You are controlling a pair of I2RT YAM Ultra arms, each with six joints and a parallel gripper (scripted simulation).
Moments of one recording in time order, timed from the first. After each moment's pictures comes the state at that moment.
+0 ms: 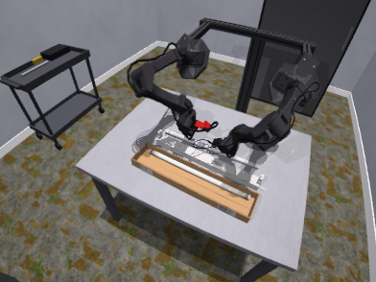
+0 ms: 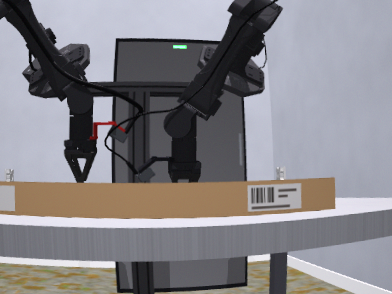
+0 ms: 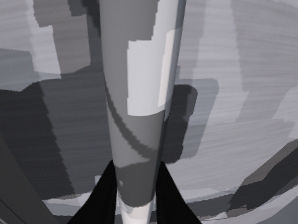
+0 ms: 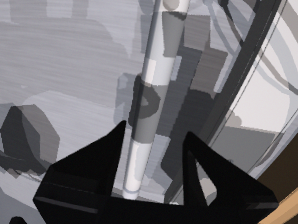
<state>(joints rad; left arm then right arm) -0.32 2.38 1.05 0.43 -0.59 1.32 0.36 2.22 0.83 0.47 0.64 -1.46</state>
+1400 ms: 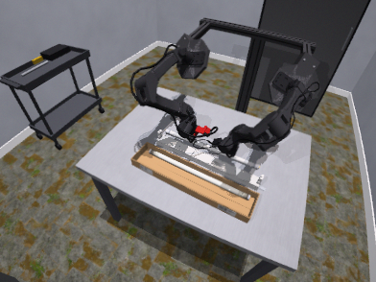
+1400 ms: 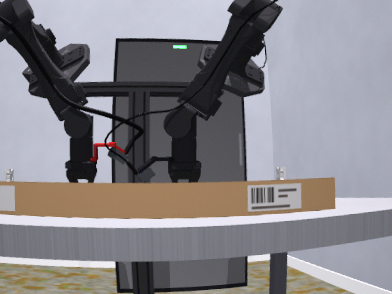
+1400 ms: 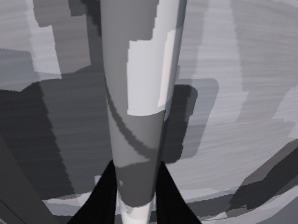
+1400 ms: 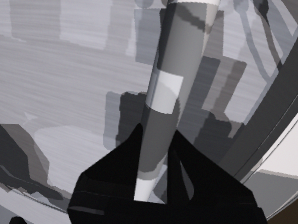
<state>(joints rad) -0.32 2.38 1.05 0.43 -0.59 1.32 0.27 2.39 0.95 0.56 0.59 -1.55</state>
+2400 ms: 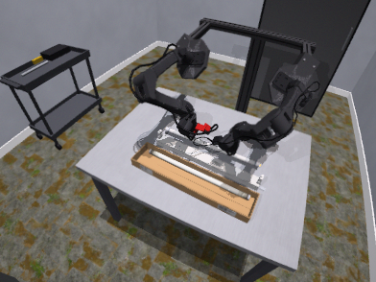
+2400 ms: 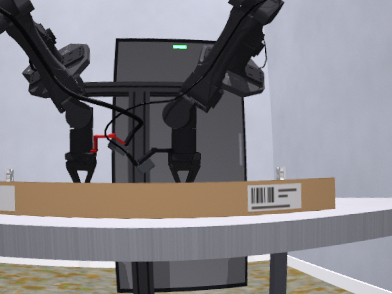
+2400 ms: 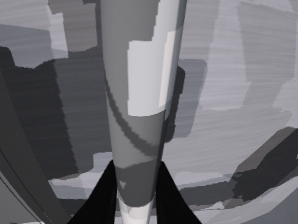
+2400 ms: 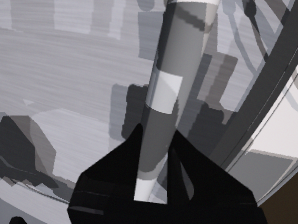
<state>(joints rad) -0.35 2.32 0.99 0.41 -0.60 1.30 0.31 2.33 0.89 0.54 0.61 -1.52</state>
